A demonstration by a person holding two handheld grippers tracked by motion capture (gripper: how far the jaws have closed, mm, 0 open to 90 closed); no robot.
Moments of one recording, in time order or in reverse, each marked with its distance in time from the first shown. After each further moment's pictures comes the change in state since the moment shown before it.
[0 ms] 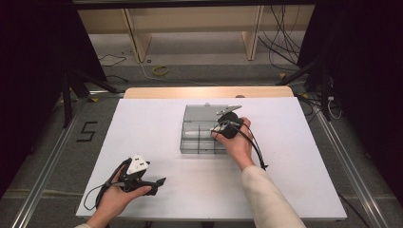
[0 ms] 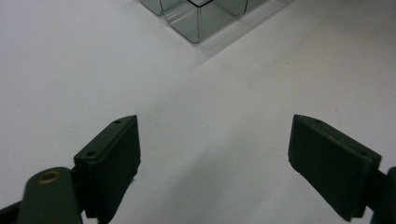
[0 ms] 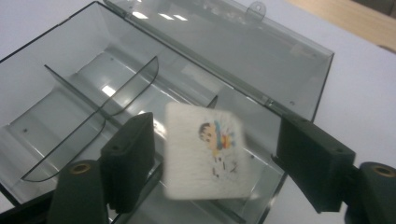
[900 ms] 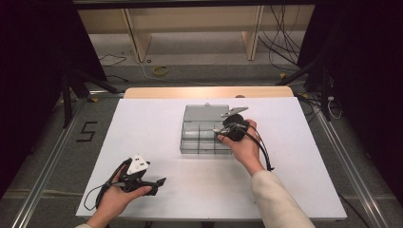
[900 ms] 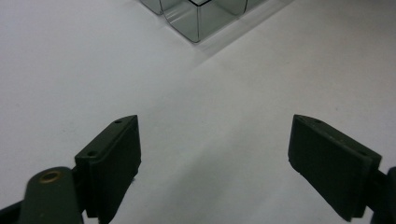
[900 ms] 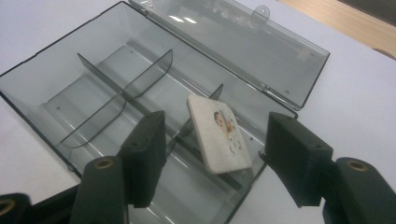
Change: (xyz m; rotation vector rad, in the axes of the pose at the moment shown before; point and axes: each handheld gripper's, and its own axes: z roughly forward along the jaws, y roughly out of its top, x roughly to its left) left arm 0.000 0.000 0.000 0.005 0.000 -0.001; right arm -0.003 -0.010 -0.027 -0.006 0.045 -0.030
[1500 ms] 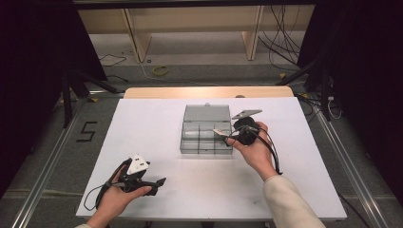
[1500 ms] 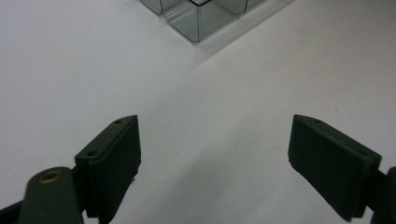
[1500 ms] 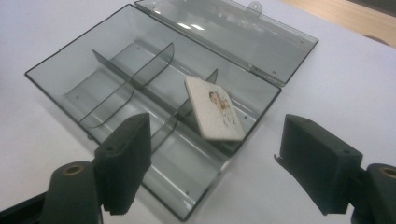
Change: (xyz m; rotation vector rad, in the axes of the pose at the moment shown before) left arm 0.000 0.000 0.000 -0.003 0.003 0.001; right arm -0.012 -0.019 -0.028 -0.036 0.047 0.049
